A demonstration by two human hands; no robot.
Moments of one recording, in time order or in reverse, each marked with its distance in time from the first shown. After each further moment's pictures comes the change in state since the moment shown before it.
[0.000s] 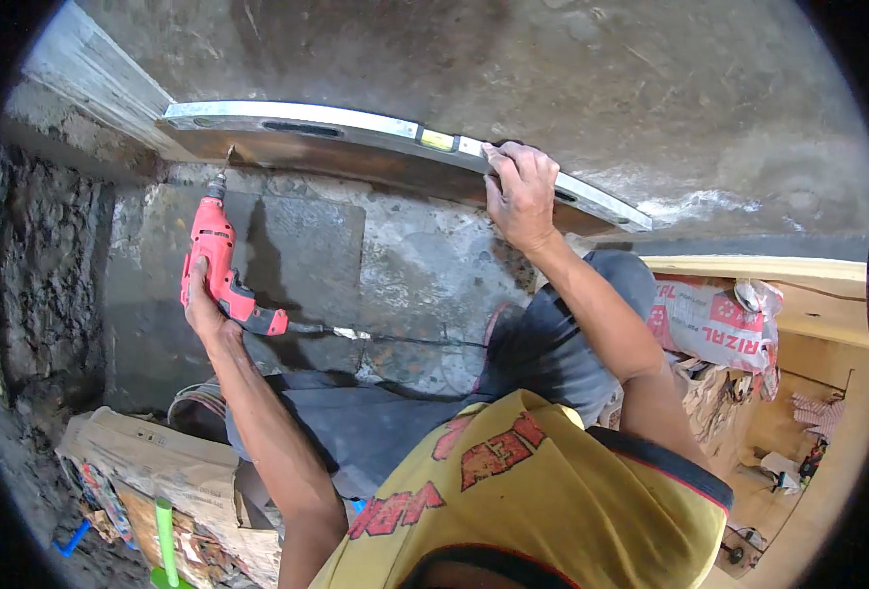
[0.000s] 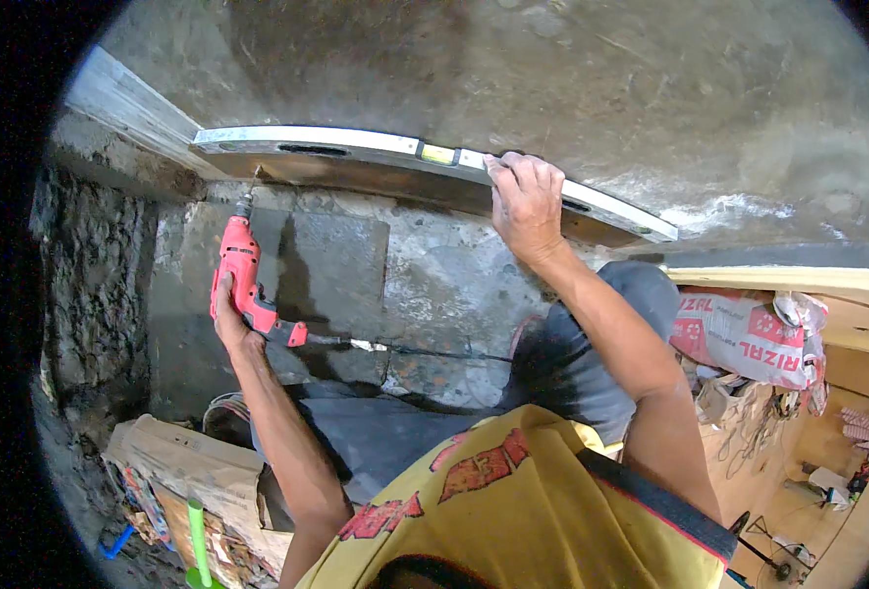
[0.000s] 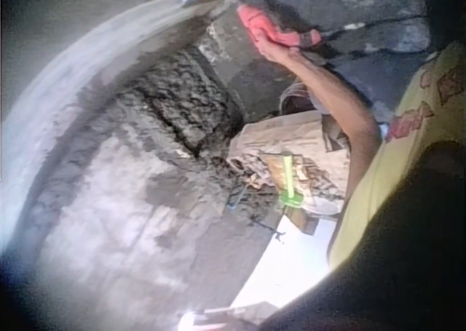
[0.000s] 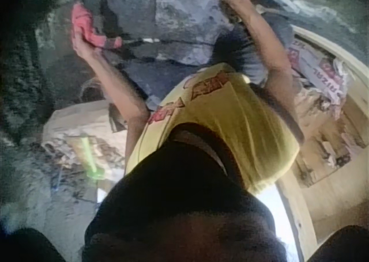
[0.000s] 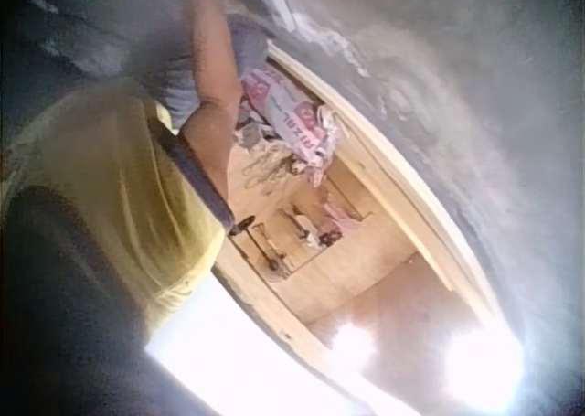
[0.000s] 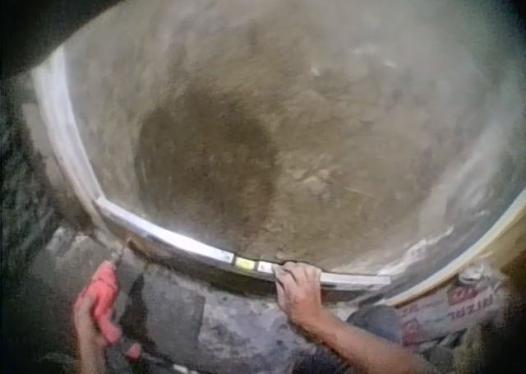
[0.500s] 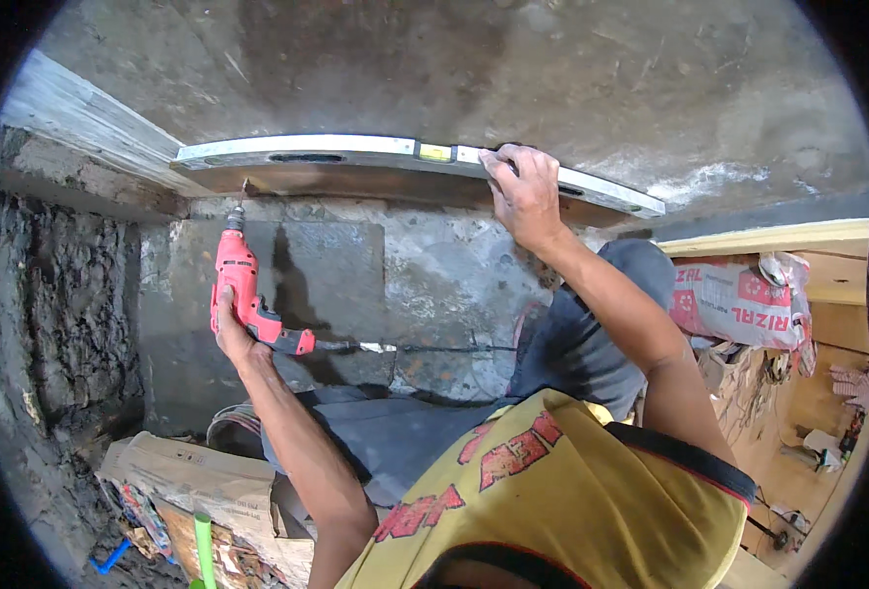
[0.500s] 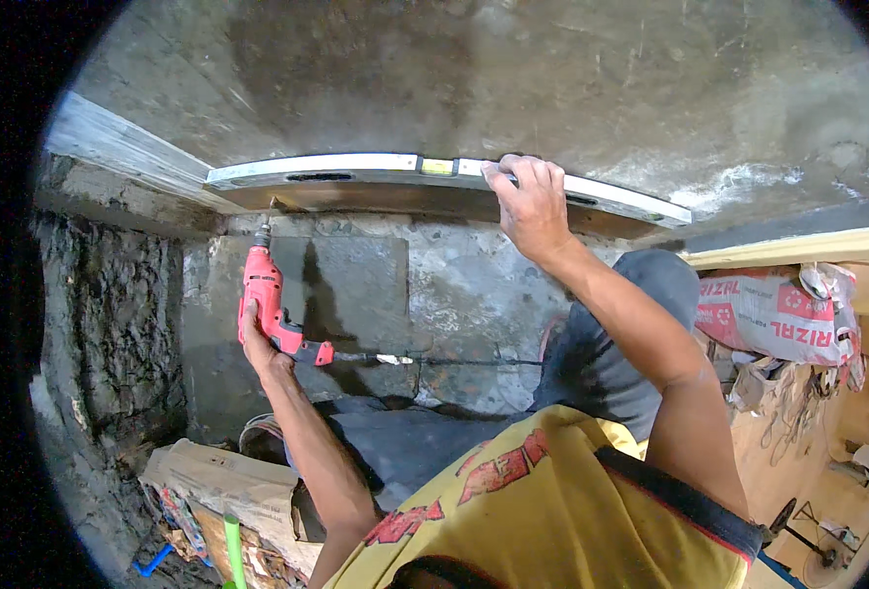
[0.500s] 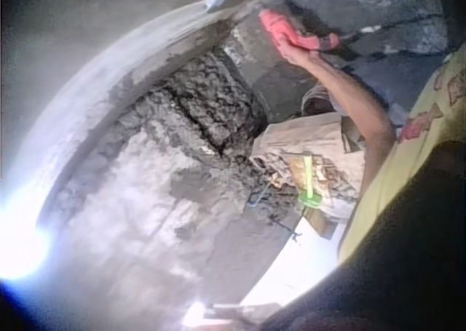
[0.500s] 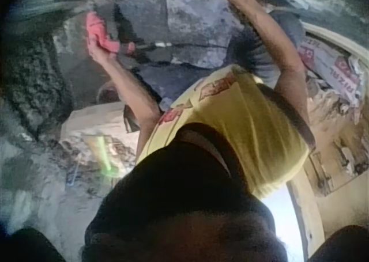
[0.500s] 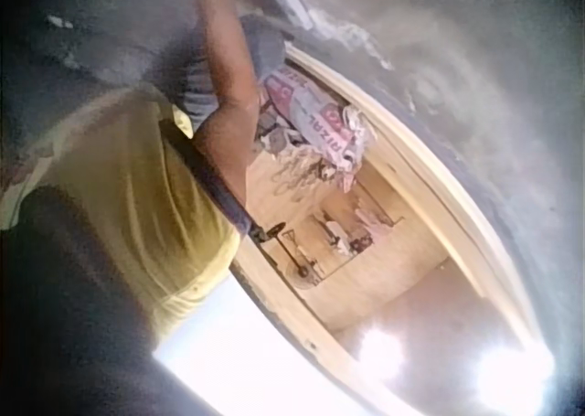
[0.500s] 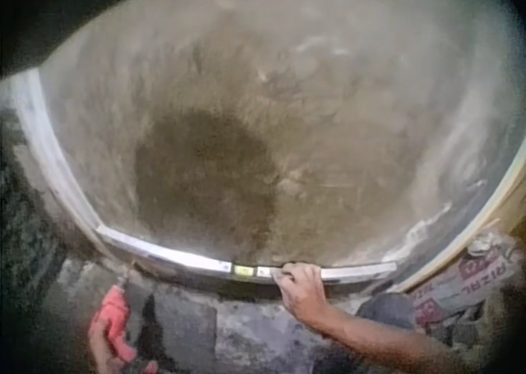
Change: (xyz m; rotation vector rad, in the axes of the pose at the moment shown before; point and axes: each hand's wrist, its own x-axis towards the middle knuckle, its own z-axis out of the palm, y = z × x) left_hand -0.013 0.003 0.008 -0.006 0.040 0.019; right_hand -0.005 -0.003 -0.003 0.015 -0.031 0.026
